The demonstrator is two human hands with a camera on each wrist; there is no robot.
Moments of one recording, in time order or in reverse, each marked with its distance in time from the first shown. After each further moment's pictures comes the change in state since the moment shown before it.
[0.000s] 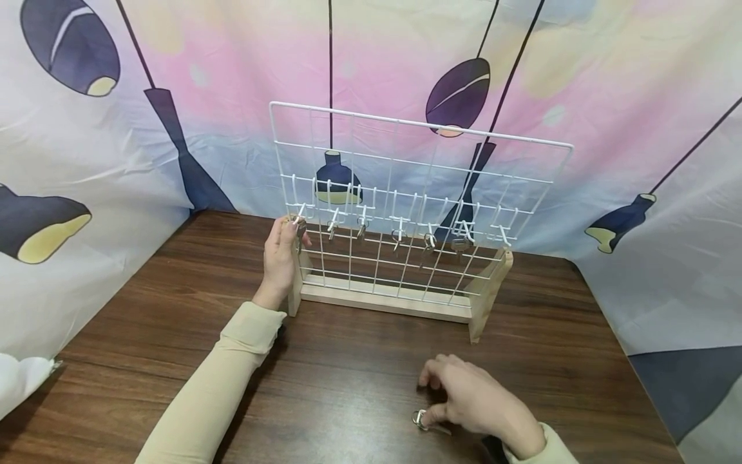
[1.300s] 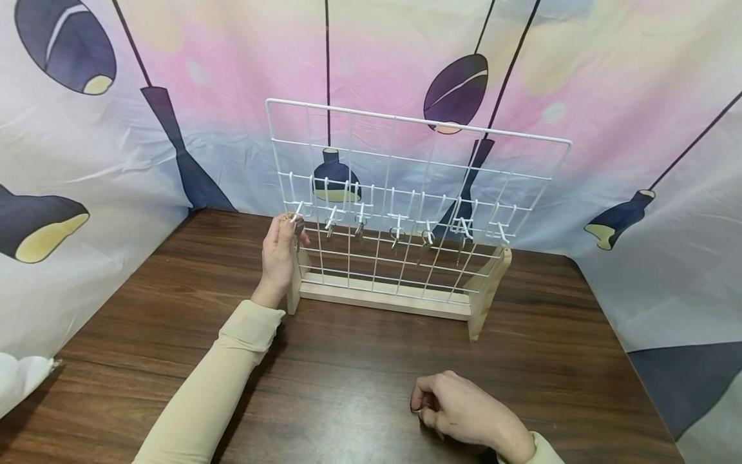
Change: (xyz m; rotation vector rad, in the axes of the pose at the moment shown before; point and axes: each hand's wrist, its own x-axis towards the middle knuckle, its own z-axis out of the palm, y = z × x) left_hand 0.001 0.004 0.001 0.010 0.004 -0.043; right_hand -0.001 0.010 0.027 0.298 -0.118 -0.098
